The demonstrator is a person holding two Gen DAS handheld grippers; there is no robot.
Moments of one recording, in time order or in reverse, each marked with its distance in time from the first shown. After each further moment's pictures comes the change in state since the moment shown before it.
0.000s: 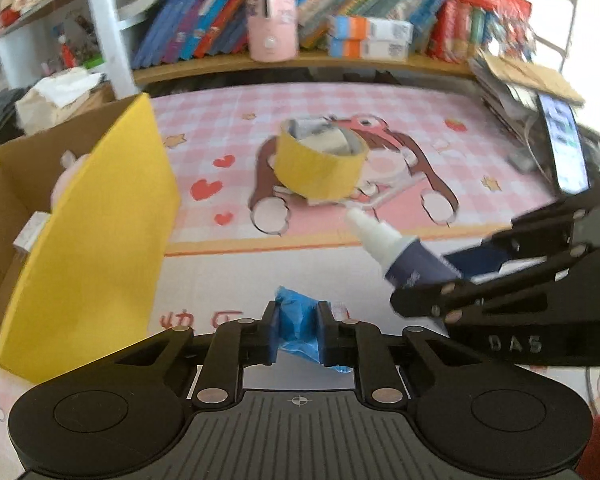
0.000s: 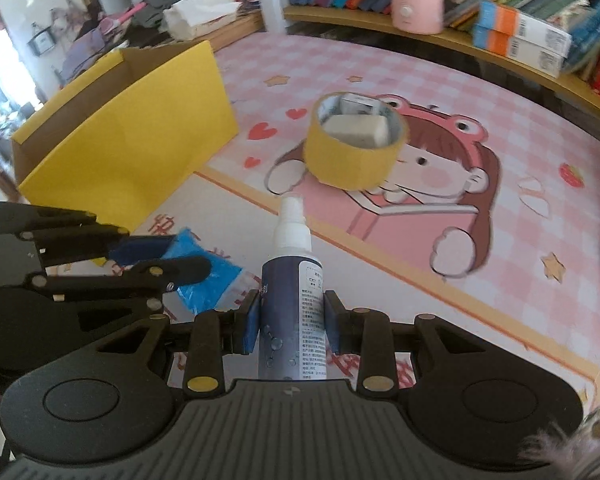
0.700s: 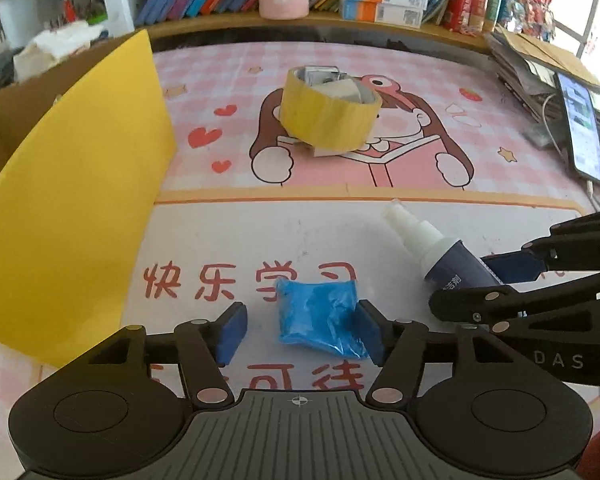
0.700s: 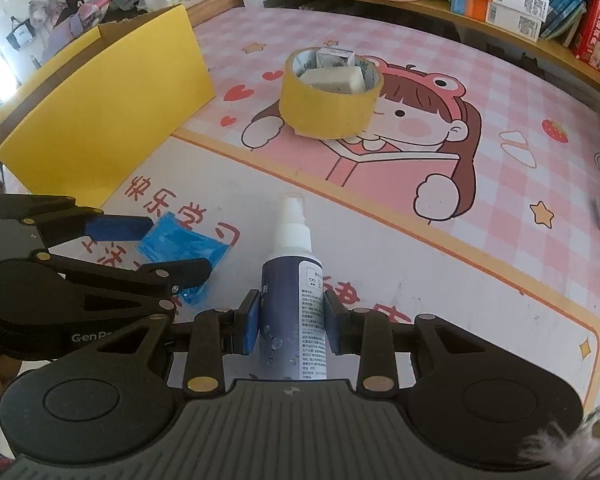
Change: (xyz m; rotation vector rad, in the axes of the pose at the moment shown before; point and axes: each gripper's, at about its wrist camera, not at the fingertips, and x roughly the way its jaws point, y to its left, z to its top) left arm 0.021 0.004 -0.016 -0.055 0.078 -0.003; right arm 0.009 -0.005 -0.023 0.029 0.063 -0.039
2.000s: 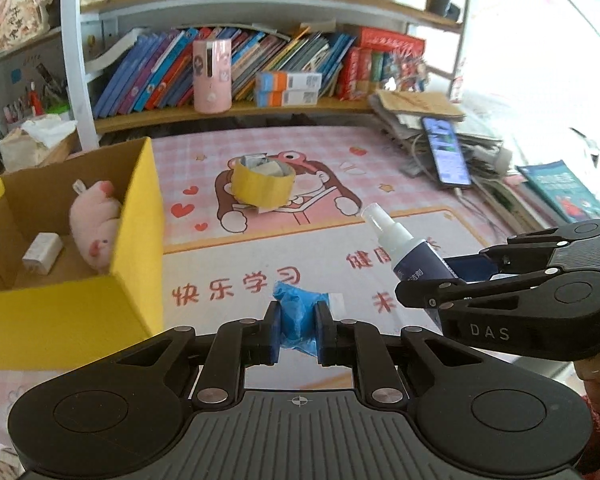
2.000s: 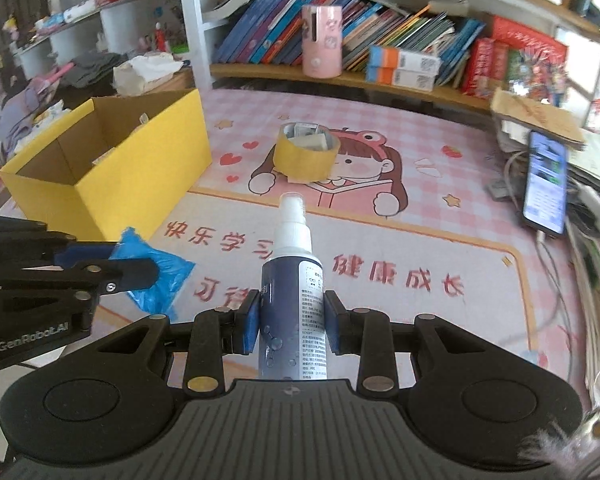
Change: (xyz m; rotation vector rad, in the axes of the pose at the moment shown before) left arm -0.136 0.051 -0.056 0.175 -0.236 -0.254; right arm -0.098 0.122 -0.063 0.172 -0.251 -0.285
